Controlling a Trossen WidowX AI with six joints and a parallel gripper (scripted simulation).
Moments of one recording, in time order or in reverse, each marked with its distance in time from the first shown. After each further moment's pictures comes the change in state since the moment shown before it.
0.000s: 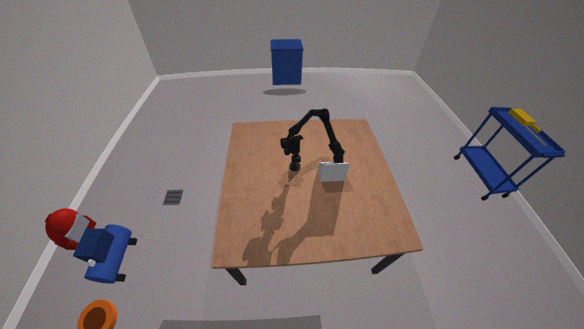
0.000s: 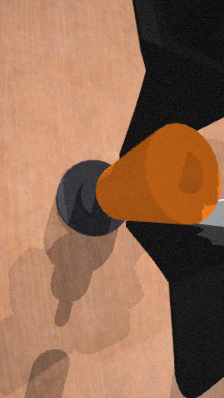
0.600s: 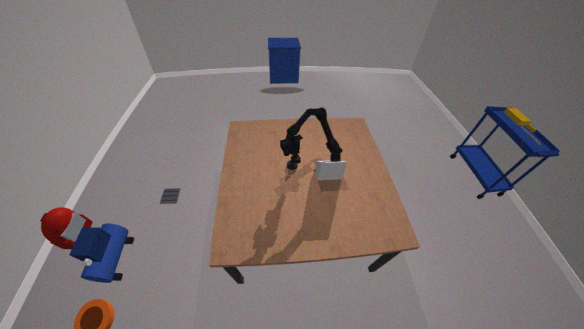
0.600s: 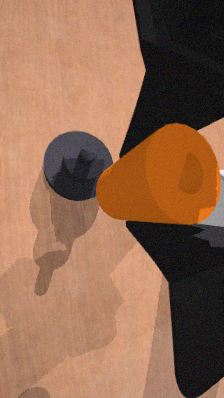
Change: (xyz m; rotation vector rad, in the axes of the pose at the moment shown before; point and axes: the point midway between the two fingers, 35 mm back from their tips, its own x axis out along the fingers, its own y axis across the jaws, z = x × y) arm -0.019 0.040 -0.011 -0.008 0.000 0.019
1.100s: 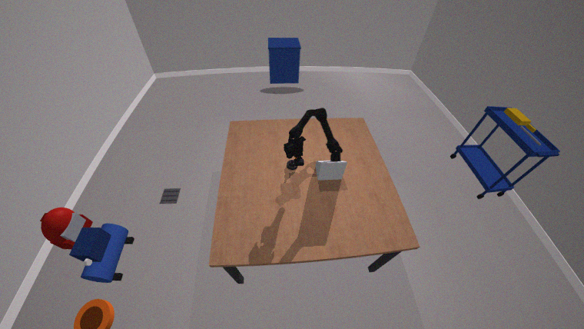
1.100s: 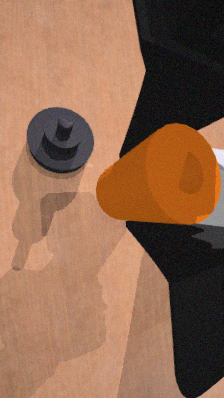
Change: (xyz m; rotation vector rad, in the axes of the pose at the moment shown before) arm -0.016 0.040 -0.018 -0.002 0.002 0.006
